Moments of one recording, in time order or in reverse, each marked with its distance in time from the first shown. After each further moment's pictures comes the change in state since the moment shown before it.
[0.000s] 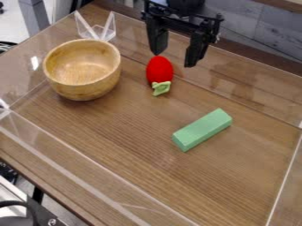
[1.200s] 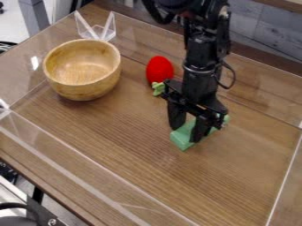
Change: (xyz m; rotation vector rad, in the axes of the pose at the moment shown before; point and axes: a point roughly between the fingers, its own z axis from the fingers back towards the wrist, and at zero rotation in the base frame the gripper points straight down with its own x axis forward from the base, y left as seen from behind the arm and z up) arm -0.007 -0.032 -0.108 -0.023 0.054 -0.193
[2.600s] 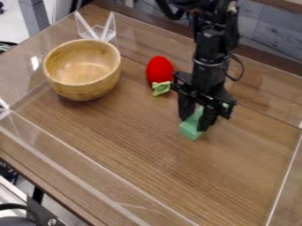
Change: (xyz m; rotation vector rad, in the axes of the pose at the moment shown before) arm 0.023 -0.010 -0.005 -0.004 -0.045 0.011
